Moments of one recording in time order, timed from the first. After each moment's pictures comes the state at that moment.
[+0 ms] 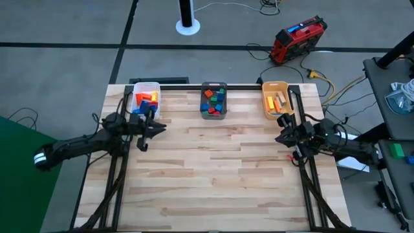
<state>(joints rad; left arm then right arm) 0.46 0.43 0.01 0.62 0.50 -0.13 -0.26 0.01 0.01 0.44 -0.55 0.21</state>
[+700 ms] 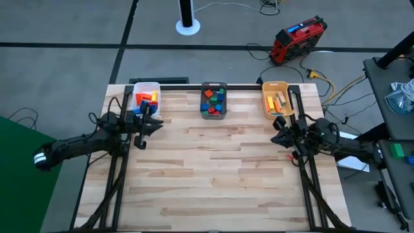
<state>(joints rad) 0.46 0.43 0.05 0.70 0.48 -0.14 -0.26 0.07 0.01 0.39 -0.55 0.40</state>
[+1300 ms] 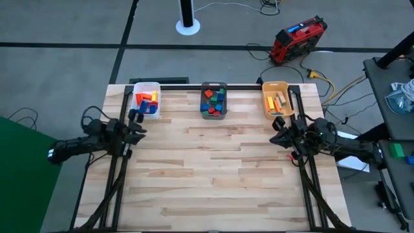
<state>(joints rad) 0.19 0.01 0.01 0.55 0.35 -0.14 -0.26 0.08 0.01 0.37 -0.55 0.40</state>
